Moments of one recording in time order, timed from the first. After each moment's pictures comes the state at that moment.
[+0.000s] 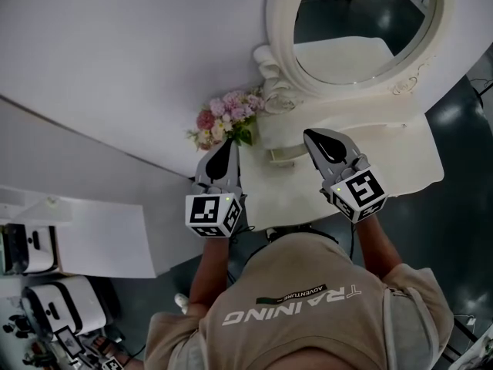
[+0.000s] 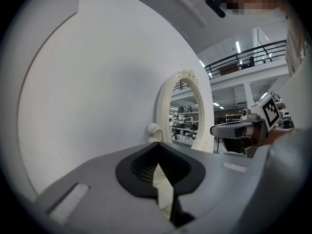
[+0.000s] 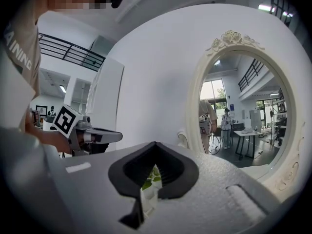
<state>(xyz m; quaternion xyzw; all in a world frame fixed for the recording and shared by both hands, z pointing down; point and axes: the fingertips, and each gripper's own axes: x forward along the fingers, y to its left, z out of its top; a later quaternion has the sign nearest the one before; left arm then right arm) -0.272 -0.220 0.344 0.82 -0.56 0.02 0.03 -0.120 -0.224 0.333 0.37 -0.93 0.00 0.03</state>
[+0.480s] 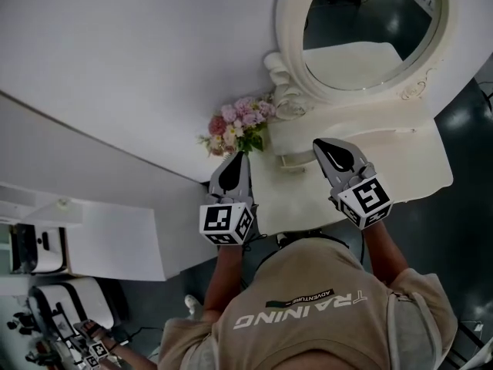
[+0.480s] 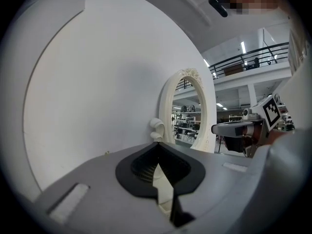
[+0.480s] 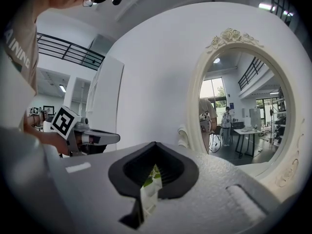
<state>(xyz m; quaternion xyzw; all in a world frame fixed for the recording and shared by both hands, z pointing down) -0.278 -0.210 0.364 0.81 -0.58 0.01 0.05 -0.120 -0.221 0.347 0.37 -0.93 0.00 0.04</state>
